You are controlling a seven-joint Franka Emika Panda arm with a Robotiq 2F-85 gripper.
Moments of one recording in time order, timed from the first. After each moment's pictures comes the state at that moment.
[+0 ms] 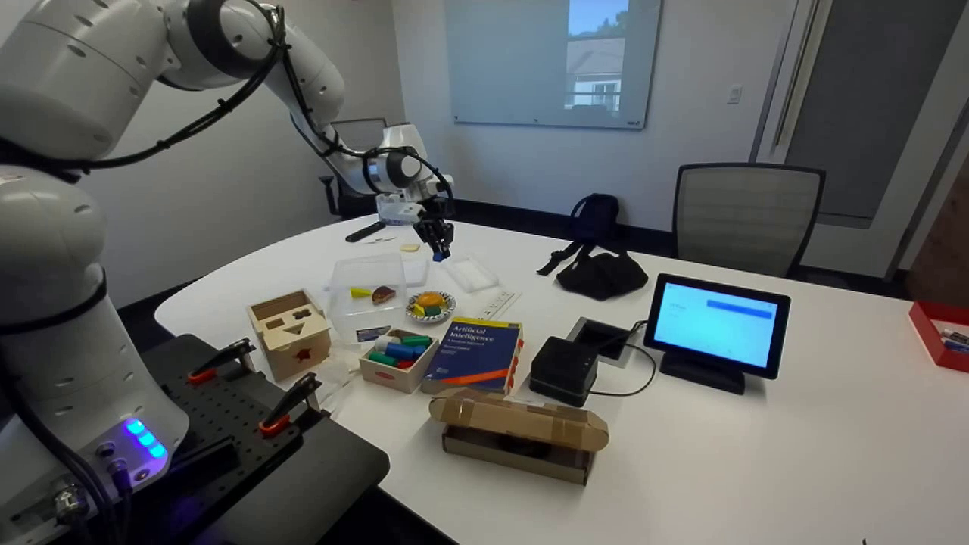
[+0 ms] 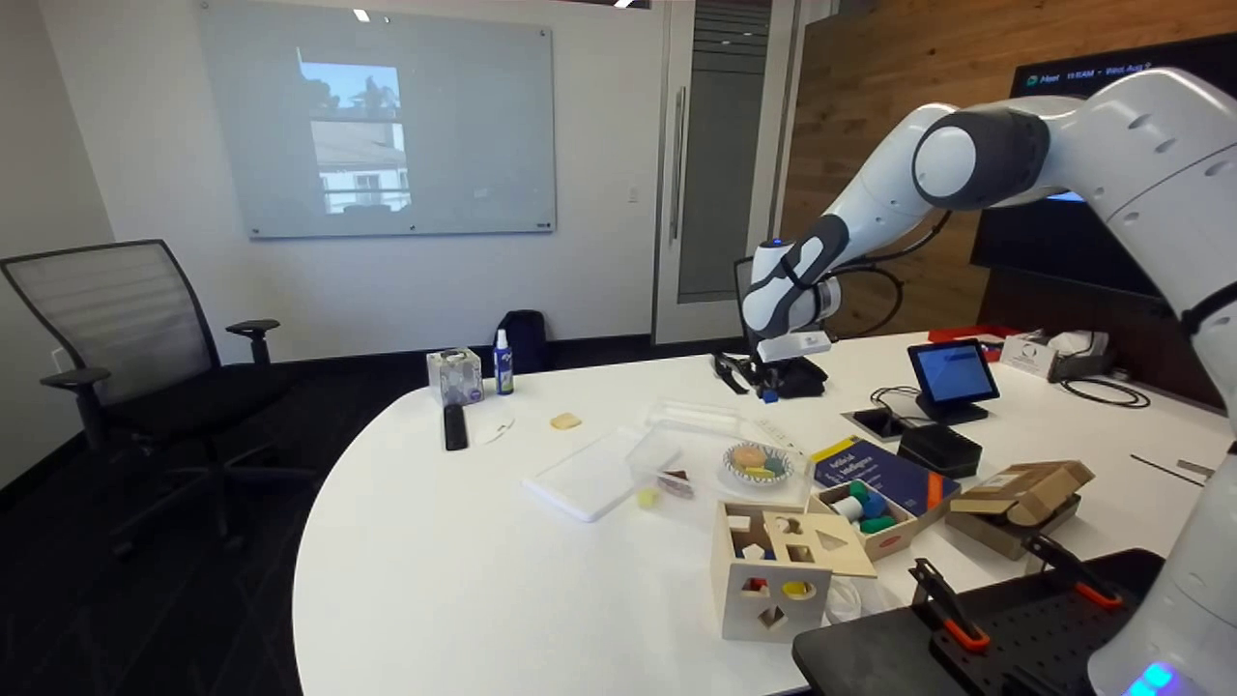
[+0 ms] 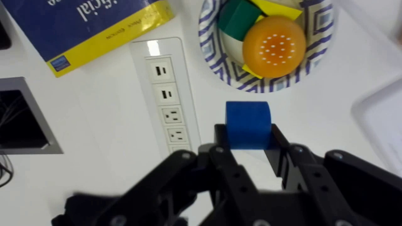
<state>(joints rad) 0.18 0.81 -0.18 -1.64 -0.11 2.60 0.27</state>
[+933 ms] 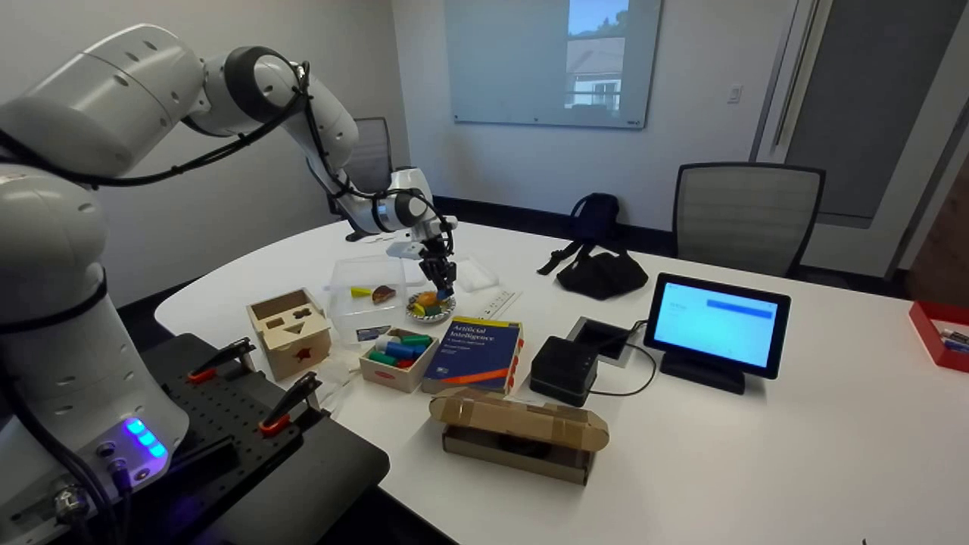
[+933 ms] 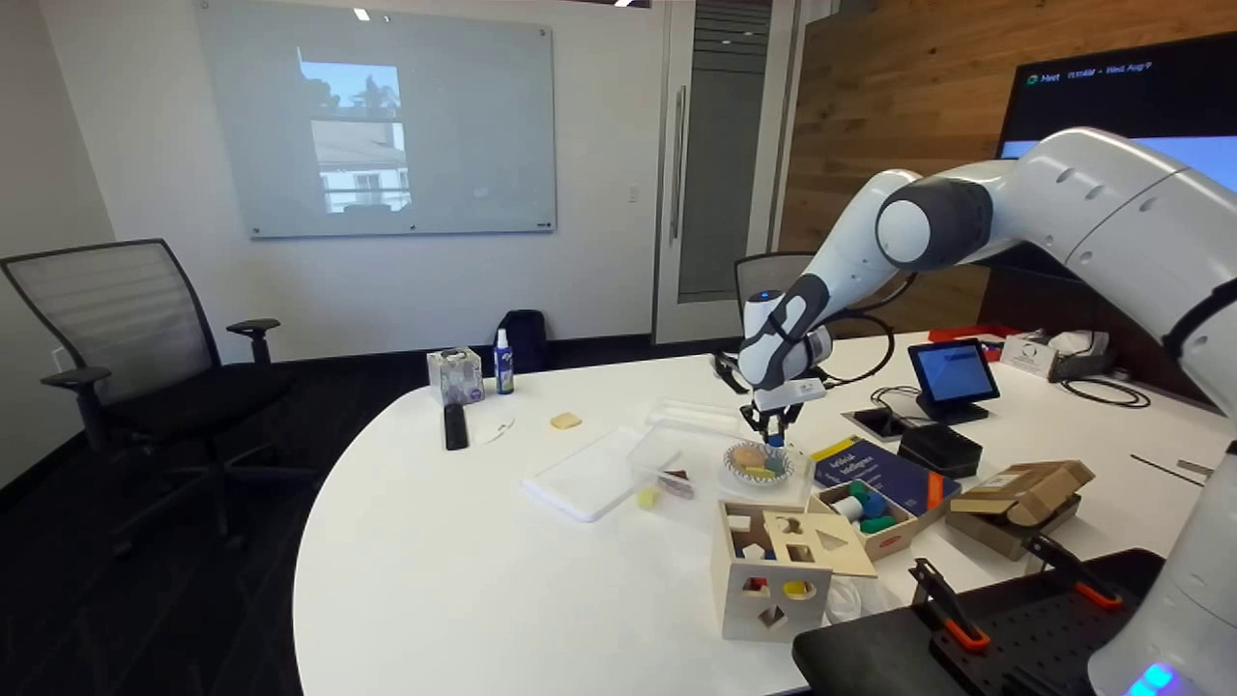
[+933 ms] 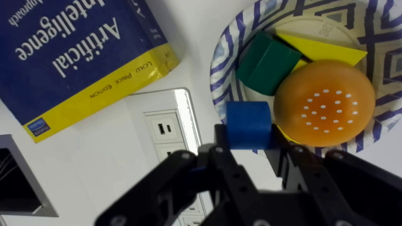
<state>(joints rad) 0.20 1.04 -0.23 -1.52 -0.11 2.60 0.37</state>
